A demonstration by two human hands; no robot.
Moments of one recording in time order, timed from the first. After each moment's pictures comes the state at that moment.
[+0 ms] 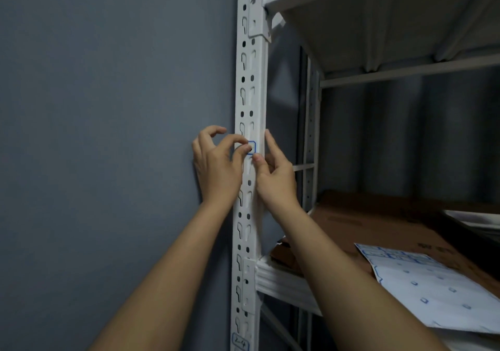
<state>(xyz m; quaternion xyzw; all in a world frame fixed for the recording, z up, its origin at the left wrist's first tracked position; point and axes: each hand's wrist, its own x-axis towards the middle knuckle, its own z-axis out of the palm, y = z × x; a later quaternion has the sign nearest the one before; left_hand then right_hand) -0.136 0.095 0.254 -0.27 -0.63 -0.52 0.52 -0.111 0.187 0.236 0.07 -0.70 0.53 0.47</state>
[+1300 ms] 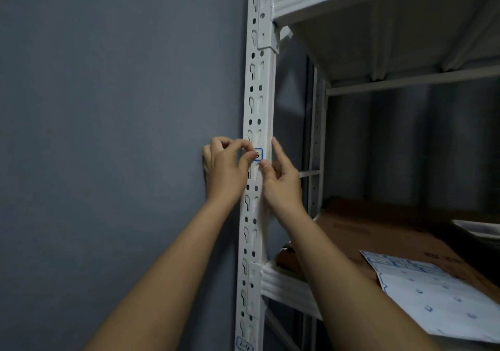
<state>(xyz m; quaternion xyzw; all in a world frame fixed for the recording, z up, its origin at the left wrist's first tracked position) -0.133 0.089 0.264 -0.28 -0.67 -0.52 0.45 -0.107 0.183 0.238 0.06 -0.70 0.53 0.47</state>
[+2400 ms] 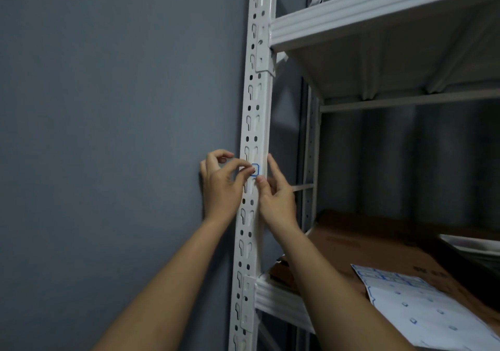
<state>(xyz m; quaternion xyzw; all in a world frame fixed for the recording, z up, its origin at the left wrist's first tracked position) -0.140 0.089 0.256 -0.31 -0.60 -0.54 0.50 -0.102 0.182 0.236 0.06 -0.69 0.55 0.47</state>
